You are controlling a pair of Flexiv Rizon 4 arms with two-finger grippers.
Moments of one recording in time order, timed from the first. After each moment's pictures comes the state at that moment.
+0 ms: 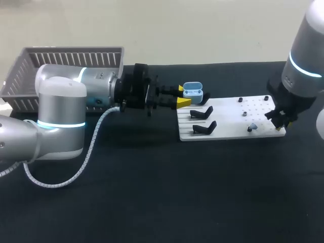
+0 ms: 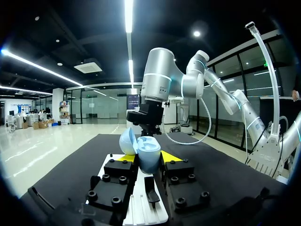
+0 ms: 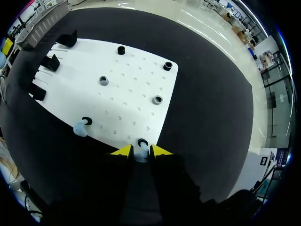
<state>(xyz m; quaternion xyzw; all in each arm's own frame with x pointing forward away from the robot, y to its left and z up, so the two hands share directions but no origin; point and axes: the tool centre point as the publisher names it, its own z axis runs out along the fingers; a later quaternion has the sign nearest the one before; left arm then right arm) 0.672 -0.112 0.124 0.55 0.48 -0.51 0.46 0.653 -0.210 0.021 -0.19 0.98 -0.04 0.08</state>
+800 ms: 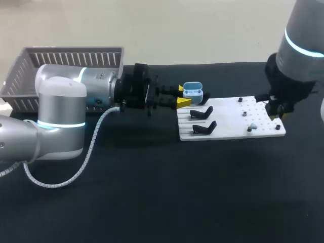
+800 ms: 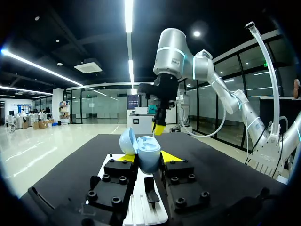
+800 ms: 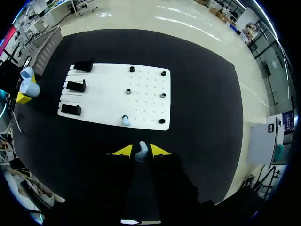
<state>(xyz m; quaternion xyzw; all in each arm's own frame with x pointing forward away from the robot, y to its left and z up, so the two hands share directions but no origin) 0.672 -0.112 0.124 0.55 0.48 -0.51 0.46 0.609 -0.154 0.112 -0.06 0.99 -0.03 0.09</state>
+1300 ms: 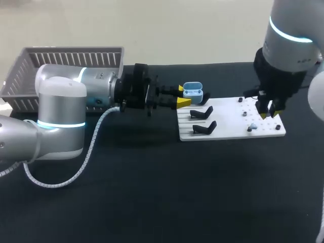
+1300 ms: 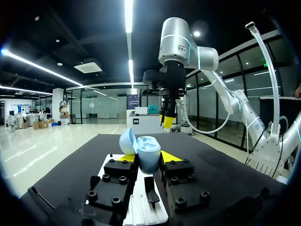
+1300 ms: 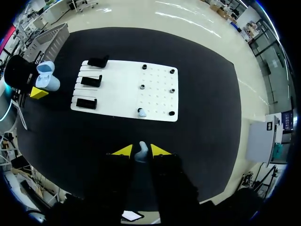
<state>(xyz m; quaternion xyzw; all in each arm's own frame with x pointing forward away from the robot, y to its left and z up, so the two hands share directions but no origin) 0.672 -0.112 0.124 0.55 0.48 -0.51 0.46 0.596 -0.129 0.131 -0.06 0.99 -0.03 0.07</state>
